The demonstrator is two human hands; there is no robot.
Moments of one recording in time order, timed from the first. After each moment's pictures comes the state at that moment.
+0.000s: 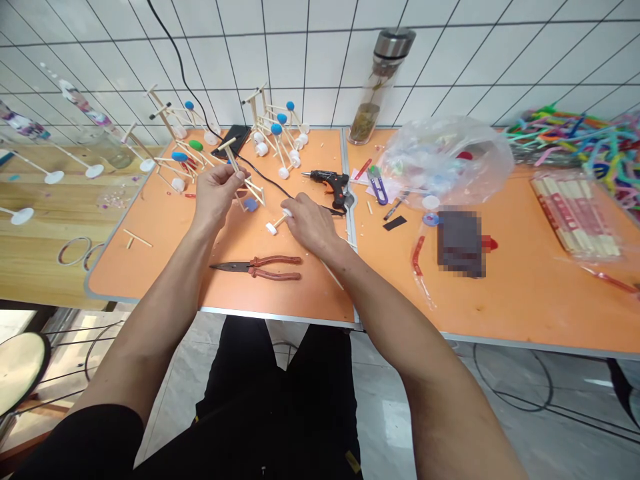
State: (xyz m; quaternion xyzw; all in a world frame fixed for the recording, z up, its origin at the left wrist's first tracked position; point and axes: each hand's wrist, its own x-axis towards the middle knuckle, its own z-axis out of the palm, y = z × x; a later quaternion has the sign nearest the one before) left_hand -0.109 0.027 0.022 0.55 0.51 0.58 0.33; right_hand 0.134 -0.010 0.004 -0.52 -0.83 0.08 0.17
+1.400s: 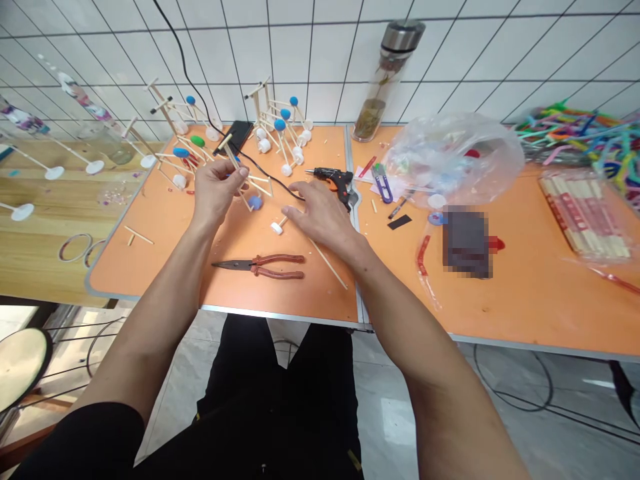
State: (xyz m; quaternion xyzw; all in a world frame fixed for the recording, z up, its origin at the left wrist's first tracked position) left_hand -0.109 0.025 0.030 0.58 0.50 0.58 0.28; right_hand 0.147 -0.018 0.033 -0.51 -0.80 0.17 0.26
